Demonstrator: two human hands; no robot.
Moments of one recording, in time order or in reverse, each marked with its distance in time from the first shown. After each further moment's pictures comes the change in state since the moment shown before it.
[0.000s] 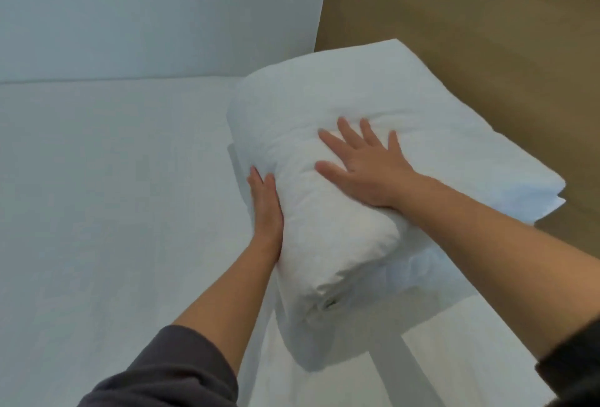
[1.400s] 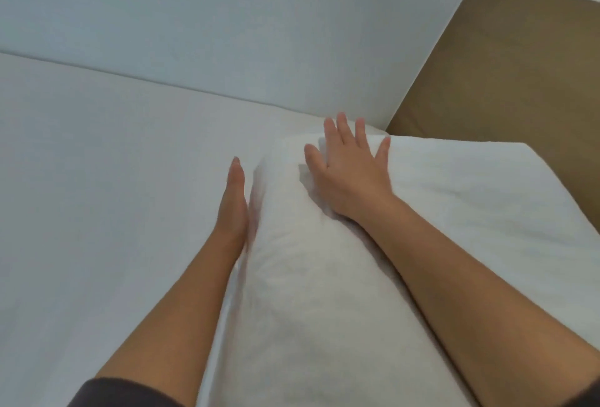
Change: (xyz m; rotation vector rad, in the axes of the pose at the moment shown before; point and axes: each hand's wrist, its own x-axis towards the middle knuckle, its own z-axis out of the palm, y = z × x) left_hand 0.195 0.041 -0.010 -0.168 0.241 0.039; right_hand 0.260 -0.023 0.019 0.076 0.136 -0.168
